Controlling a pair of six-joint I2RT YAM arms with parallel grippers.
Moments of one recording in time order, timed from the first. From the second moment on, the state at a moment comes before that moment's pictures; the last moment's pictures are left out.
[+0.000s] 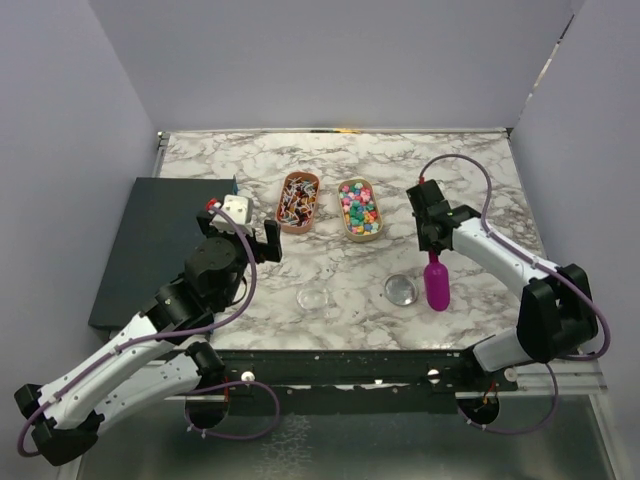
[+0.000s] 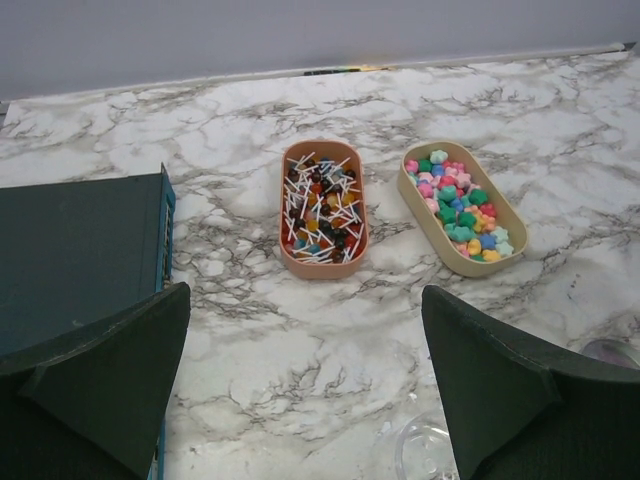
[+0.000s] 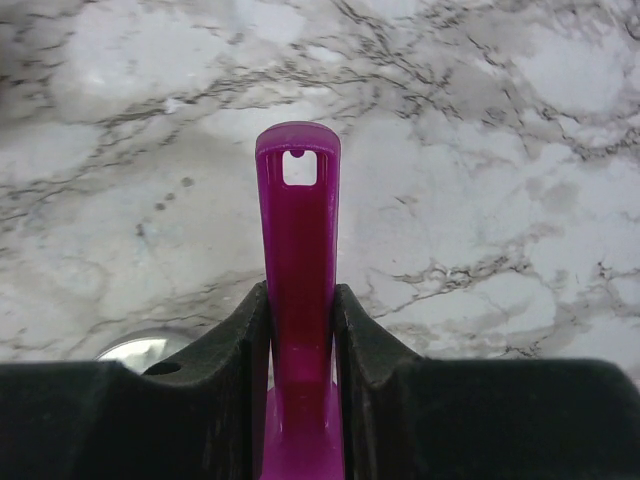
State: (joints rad) left arm -0.87 0.69 0.81 -0.29 -0.64 -0.15; right arm 0.44 1.46 1.03 -0.66 0.43 0.24
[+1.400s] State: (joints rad) left arm -0.87 0.69 0.81 -0.29 -0.61 -0.16; right arm 0.09 1.71 1.07 -0.45 0.34 0.30
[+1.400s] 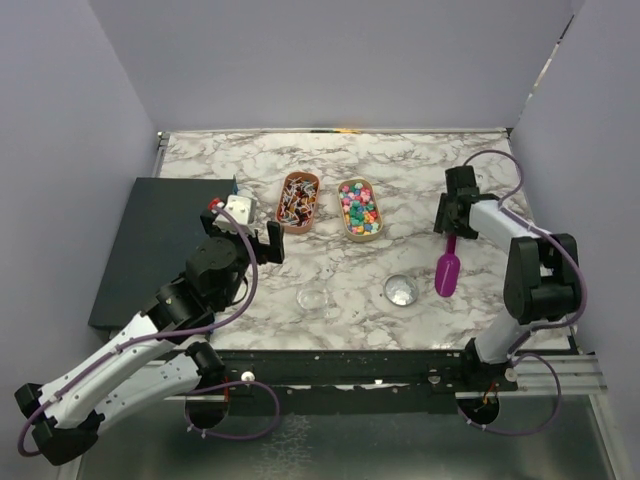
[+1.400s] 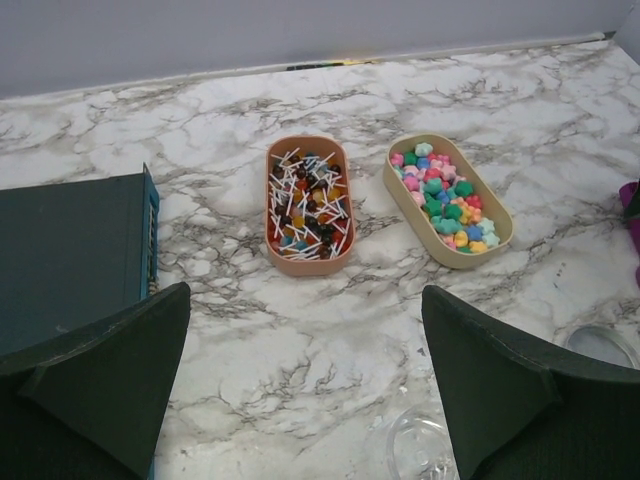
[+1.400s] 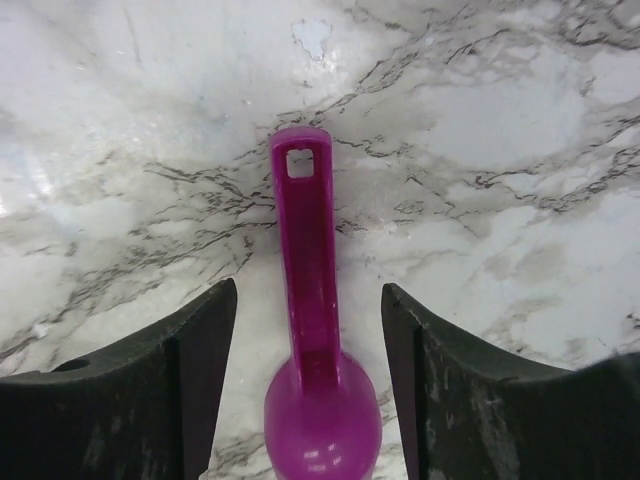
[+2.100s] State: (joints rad) left arm -0.87 0.91 0.81 -0.35 -0.40 -0.40; right arm 0.33 1.32 1.10 -0.53 0.19 0.29
